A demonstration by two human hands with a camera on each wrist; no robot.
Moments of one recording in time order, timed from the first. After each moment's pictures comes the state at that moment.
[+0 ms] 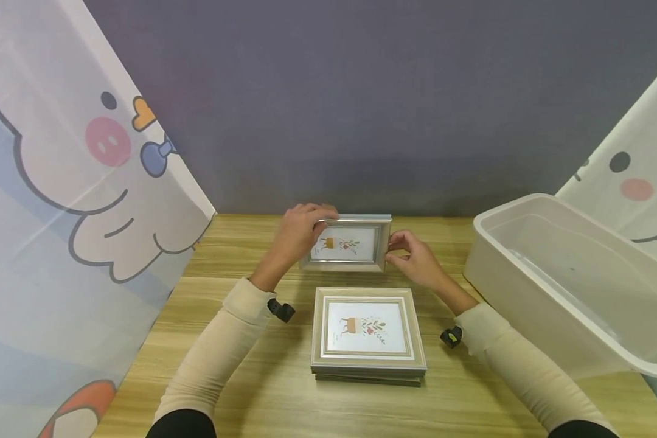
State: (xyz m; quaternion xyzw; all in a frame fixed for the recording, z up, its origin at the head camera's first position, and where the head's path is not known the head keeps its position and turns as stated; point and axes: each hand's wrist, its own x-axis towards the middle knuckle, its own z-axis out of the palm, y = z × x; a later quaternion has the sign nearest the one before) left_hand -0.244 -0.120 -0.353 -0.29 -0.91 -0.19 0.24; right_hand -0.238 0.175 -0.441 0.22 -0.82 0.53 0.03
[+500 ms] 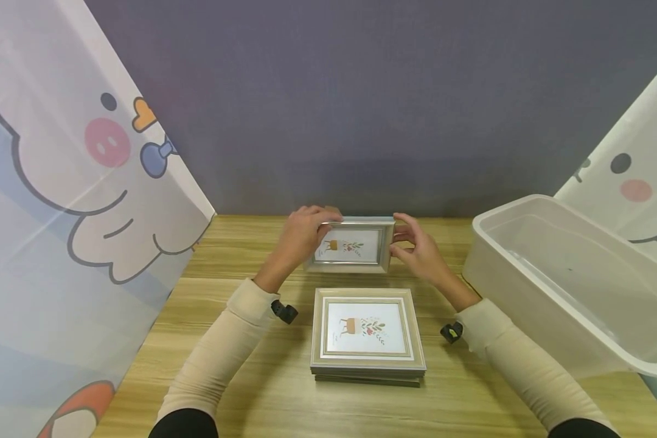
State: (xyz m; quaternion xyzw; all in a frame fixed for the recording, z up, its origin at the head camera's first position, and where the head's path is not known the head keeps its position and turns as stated) left_hand -0.244 -0.112 -0.358 -0.28 -0.91 -0.18 0.24; right_hand -0.244 0.177 -0.428 0.25 -0.78 0.57 0.09
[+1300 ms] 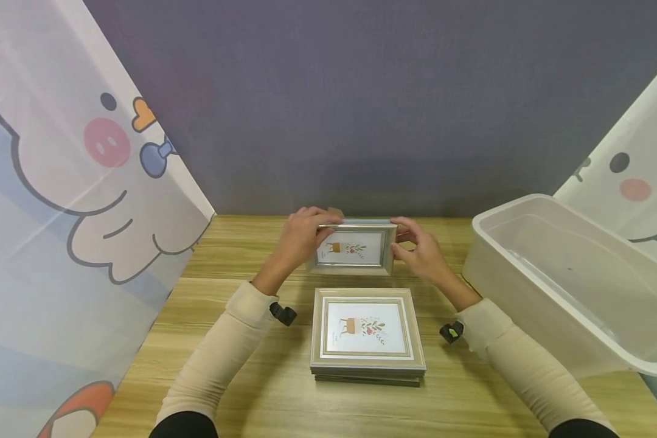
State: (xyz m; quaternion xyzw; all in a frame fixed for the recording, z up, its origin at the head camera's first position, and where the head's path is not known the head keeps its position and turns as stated) left_hand -0.244 -0.116 -0.363 -0.29 -0.91 -0.19 0.24; right_hand -0.217 0.168 -0.392 0.27 -0.78 0.55 0.13
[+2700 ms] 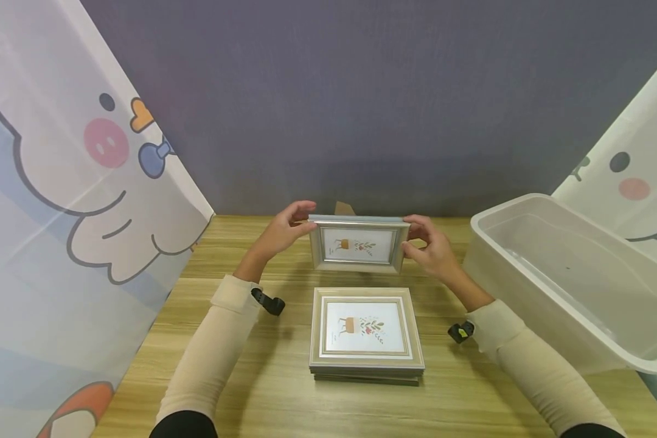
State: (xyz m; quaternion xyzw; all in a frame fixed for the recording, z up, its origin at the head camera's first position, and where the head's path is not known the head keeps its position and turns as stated) left_hand -0.275 -0.168 -0.376 -0.22 -0.81 -0.54 -0.05; right_hand -0.236 0.194 -0.419 0.27 -0.75 0.59 0.16
